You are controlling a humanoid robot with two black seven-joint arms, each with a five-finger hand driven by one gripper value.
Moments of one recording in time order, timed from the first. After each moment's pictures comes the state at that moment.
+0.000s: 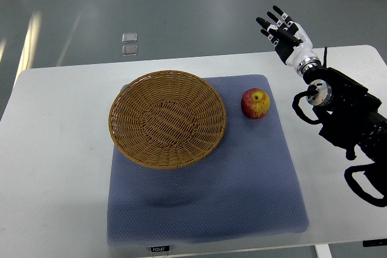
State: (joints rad) left arm -0.02 0.00 -0.09 -0.13 0.07 -0.05 0.04; right arm 1.00 0.00 0.63 0.12 0.01 0.32 0.35
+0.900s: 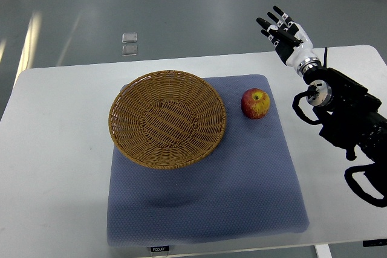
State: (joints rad) left arm -0.02 0.00 -0.09 -0.12 0.07 -0.05 0.04; right arm 1.00 0.00 0.63 0.12 0.01 0.32 0.35
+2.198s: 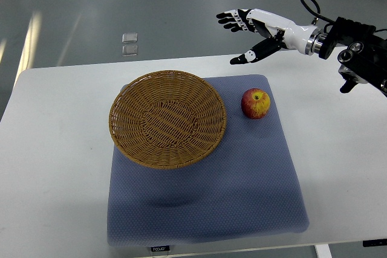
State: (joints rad) left arm -0.02 0.00 -0.09 -0.12 0.07 -0.05 0.04; right arm 1.03 -0.43 0.50 0.85 -1.16 0.37 0.42
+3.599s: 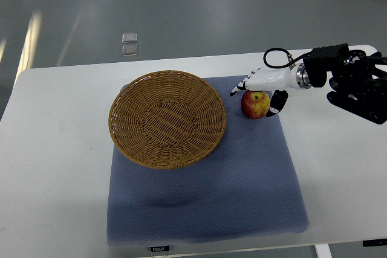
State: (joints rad) left arm -0.02 0.00 -0.09 -0.12 0.07 -0.05 0.04; right arm 1.17 -0.41 -0.08 0.82 -1.64 0.12 0.44
